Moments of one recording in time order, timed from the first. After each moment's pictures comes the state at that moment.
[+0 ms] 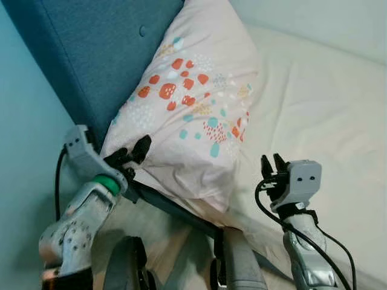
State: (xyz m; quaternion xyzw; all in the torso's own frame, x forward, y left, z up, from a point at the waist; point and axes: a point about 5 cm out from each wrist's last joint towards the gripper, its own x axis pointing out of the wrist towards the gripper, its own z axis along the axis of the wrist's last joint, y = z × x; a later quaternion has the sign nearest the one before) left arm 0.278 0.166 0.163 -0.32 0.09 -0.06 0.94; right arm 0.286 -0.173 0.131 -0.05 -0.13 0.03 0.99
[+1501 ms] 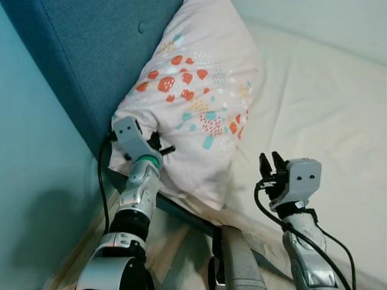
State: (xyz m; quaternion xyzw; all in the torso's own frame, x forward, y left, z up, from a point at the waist) left arm 0.387 0.107 0.191 -0.22 -0.05 0.02 0.97; right arm 0.284 -0.173 0.136 -0.05 -0.14 0.03 0.99
